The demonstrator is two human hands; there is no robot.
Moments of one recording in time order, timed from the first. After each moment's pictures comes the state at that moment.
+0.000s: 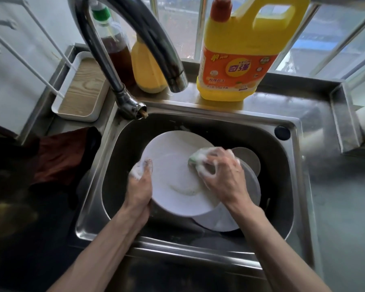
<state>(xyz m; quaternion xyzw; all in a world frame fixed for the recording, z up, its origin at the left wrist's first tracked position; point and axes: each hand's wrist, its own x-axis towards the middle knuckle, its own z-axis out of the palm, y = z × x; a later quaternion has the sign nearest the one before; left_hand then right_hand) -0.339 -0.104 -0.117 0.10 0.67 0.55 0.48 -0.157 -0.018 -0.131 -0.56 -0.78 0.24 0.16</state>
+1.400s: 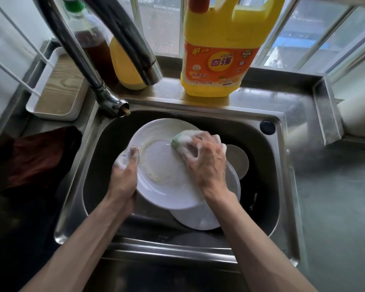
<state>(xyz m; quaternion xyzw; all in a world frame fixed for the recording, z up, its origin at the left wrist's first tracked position) -0.346 -0.087 -0.116 0.17 0.63 0.57 0.50 -0.181 -0.002 -0.129 -0.59 -0.75 0.18 0.23</state>
